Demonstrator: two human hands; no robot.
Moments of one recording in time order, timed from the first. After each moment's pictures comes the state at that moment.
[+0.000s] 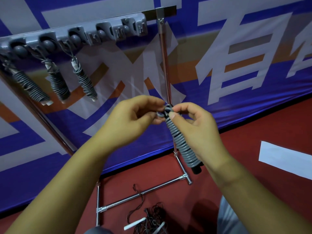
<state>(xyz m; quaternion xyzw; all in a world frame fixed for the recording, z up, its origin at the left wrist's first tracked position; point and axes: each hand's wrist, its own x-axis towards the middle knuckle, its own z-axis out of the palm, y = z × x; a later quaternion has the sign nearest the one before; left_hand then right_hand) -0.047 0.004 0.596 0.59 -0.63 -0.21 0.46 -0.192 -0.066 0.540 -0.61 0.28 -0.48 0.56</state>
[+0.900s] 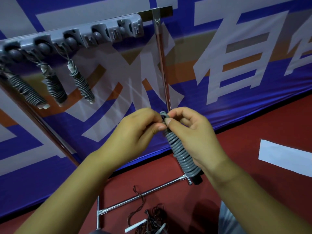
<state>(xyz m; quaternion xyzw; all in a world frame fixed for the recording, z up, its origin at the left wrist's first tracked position) -0.045 0.004 0.574 0.56 -0.76 0.04 0.32 -0.188 -0.061 0.539 -0.57 0.27 -0.45 0.63</state>
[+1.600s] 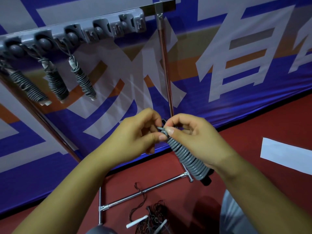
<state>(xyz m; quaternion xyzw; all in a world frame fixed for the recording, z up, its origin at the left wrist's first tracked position) -0.042 0.014 0.570 0.60 -0.68 -0.23 0.36 -0.204 -0.062 0.537 -0.71 0.23 -0.35 0.57</state>
